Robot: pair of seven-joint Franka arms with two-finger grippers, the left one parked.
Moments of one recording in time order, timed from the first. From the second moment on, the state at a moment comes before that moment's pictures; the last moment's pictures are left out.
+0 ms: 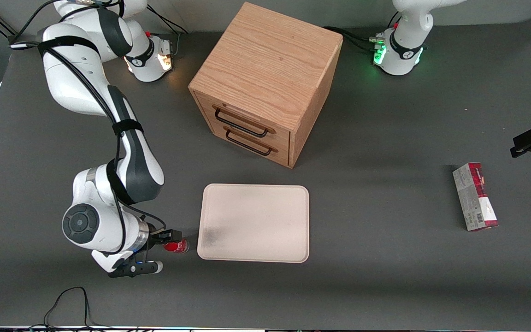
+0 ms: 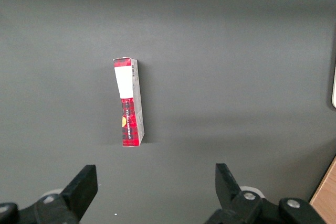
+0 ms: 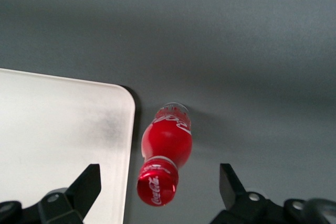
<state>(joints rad) 0.25 0.91 0.00 -0.95 0.04 1.84 0.16</state>
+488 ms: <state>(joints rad) 0.25 0.91 0.00 -0.98 0.03 1.85 0.16</state>
